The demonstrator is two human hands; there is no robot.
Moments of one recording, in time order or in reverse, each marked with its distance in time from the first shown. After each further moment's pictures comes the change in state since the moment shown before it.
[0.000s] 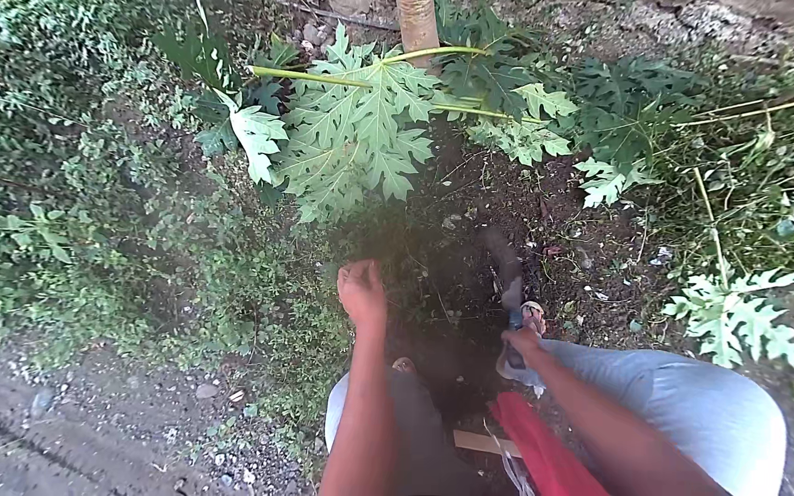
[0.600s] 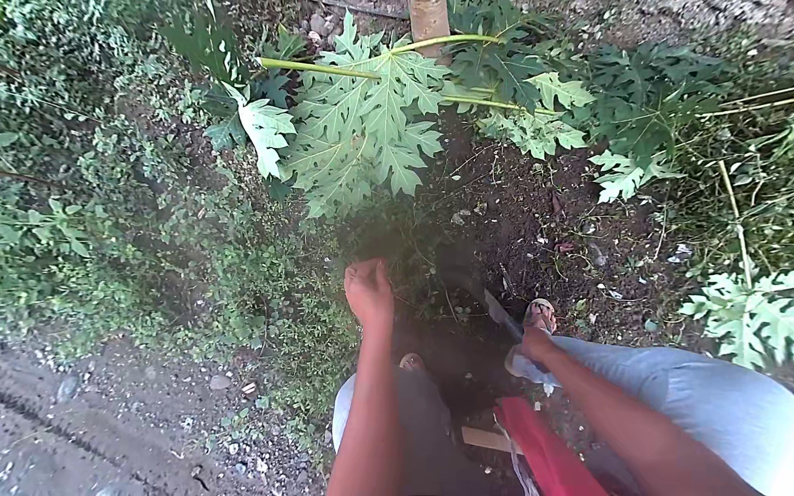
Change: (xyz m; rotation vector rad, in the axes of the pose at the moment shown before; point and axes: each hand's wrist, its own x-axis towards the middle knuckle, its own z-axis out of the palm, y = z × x) left_hand -0.002 -0.007 -0.005 -0.009 0.000 0.030; right_hand 0.007 -0.006 -0.008 -0.707 -0.149 -0.069
